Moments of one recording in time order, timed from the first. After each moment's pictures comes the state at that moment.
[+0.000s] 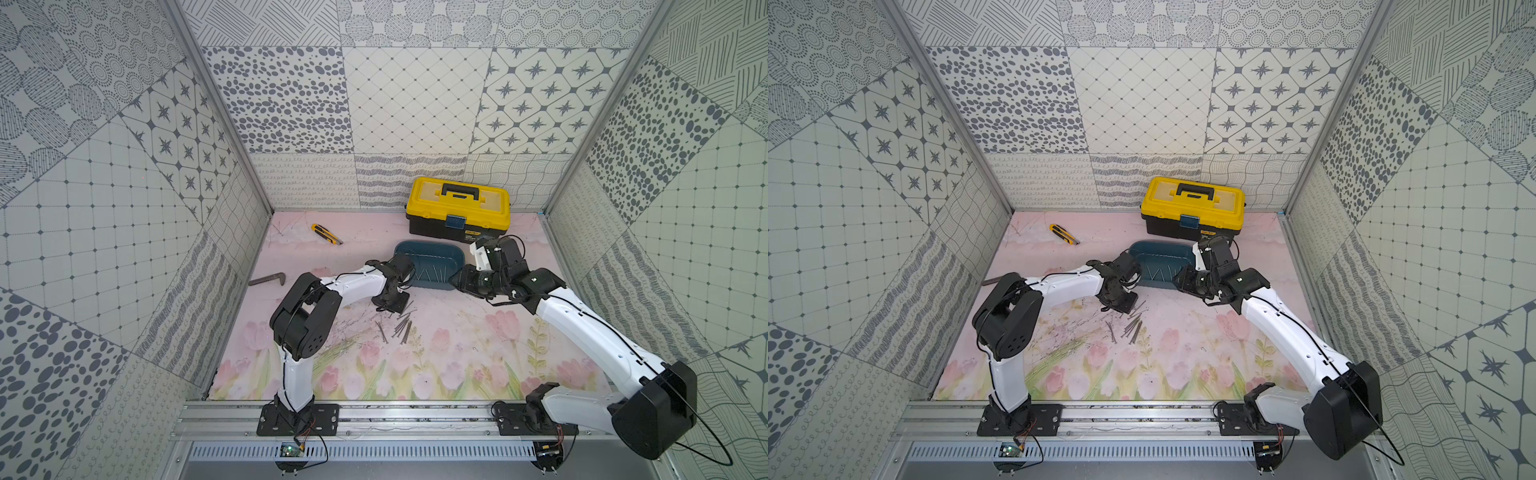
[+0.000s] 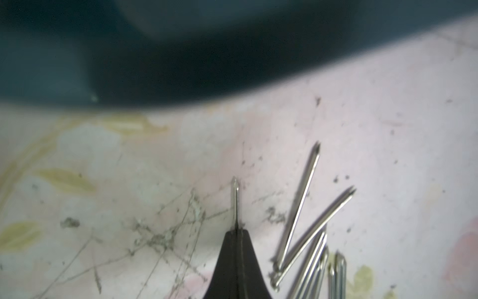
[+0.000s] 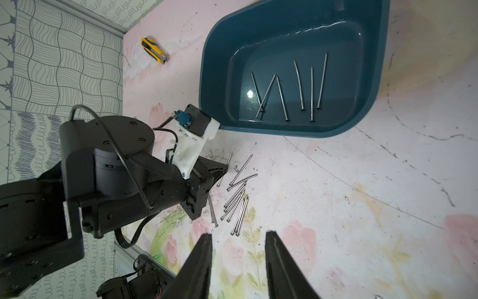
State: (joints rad) left arm -0.60 1.93 1.29 -0.73 0.06 -0.21; right arm 0.48 1.25 1.07 -0.64 -0.27 0.68
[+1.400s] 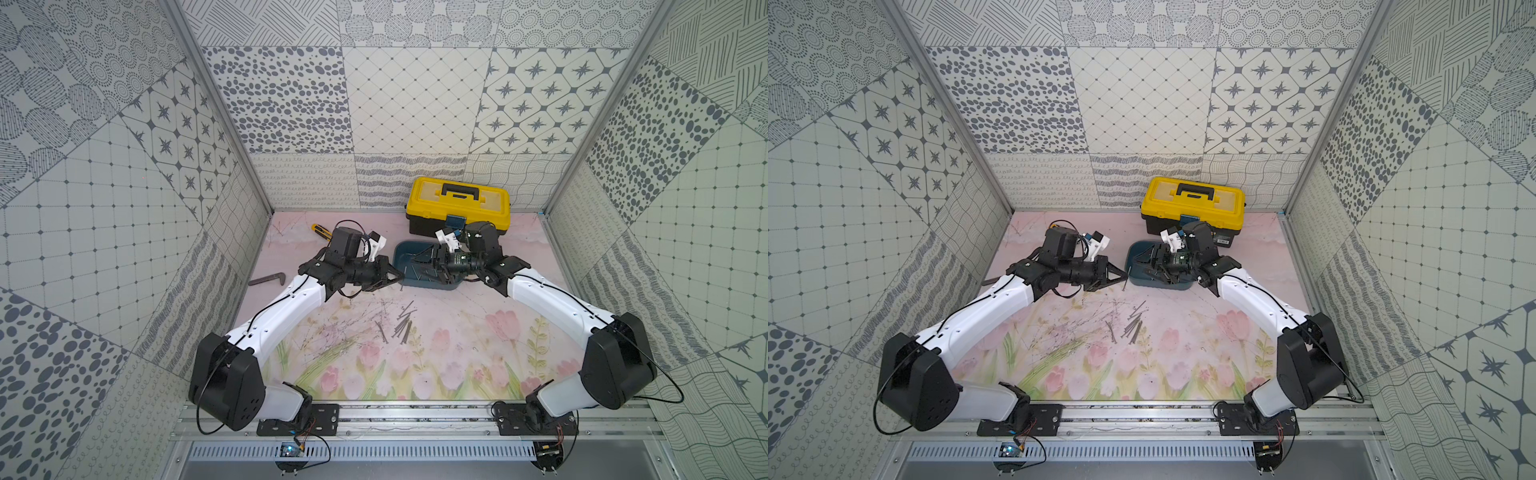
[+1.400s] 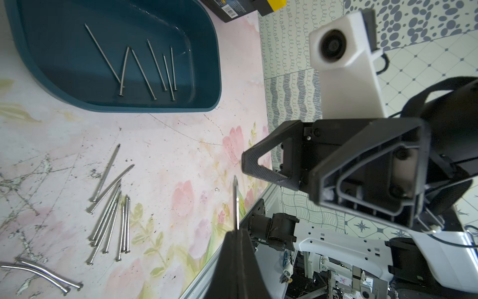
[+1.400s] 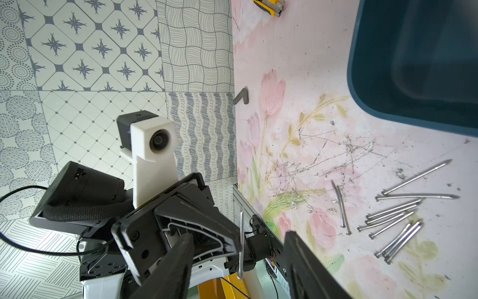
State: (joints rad) left arm -0.40 1.41 1.14 -0.41 0.74 -0.72; right arm 0.51 1.51 1.15 -0.16 -0.76 1.08
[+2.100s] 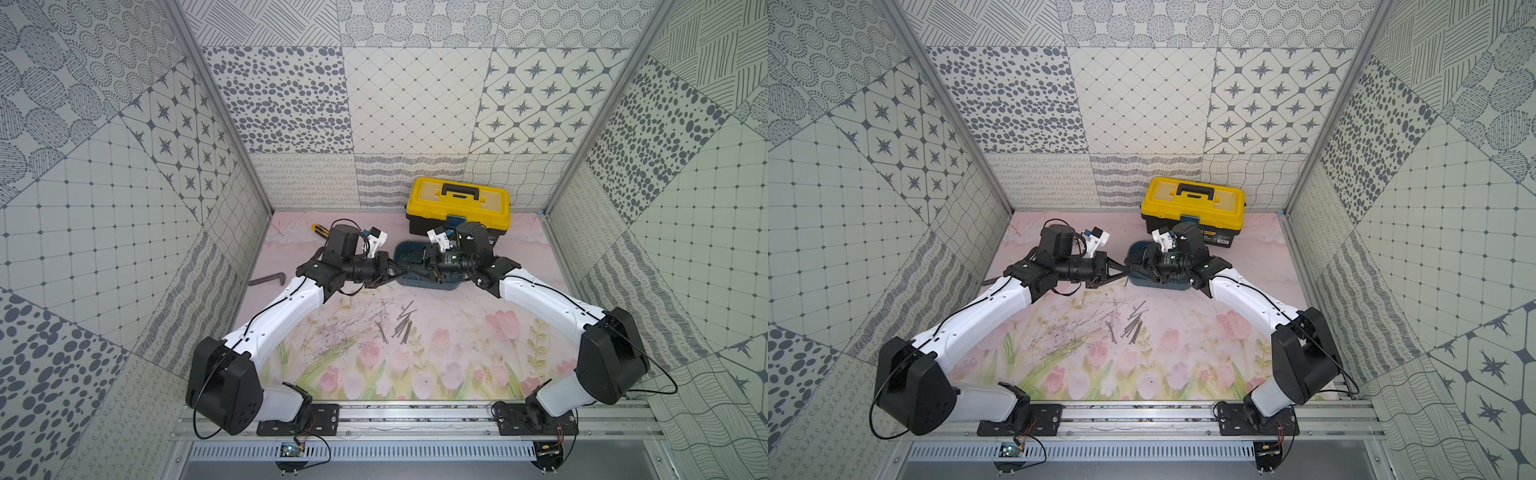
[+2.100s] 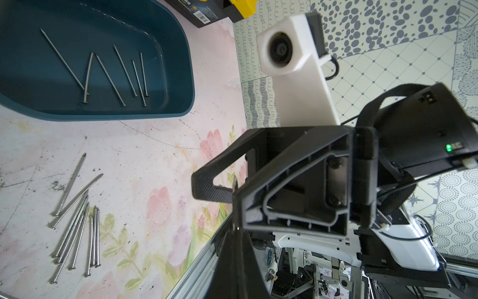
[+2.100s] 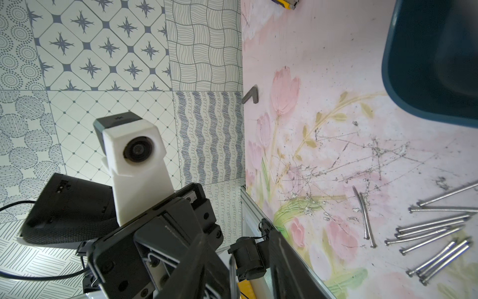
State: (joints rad) left arm -0.40 1.39 1.13 -0.33 0.80 -0.79; right arm 0.56 1.54 1.16 -0.06 -0.71 1.16
